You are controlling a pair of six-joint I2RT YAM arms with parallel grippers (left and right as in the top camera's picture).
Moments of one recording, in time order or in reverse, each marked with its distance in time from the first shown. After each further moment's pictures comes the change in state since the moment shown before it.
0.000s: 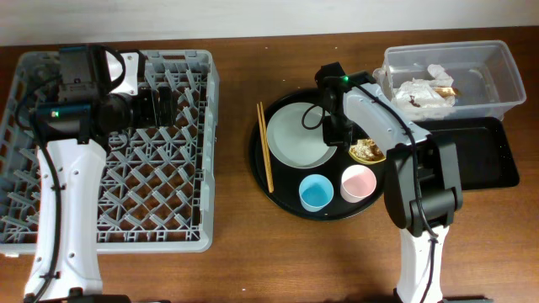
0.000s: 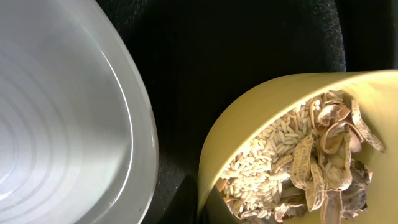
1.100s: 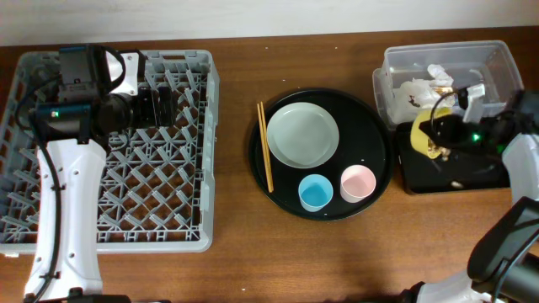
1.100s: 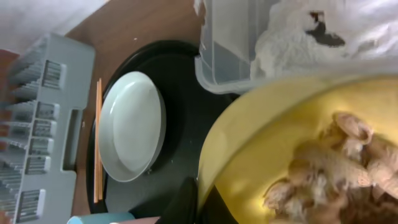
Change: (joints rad) left arm 0.000 0.000 0.000 0.000 0.000 0.000; right arm -0.798 -0.457 -0.484 0.396 -1.063 -0.523
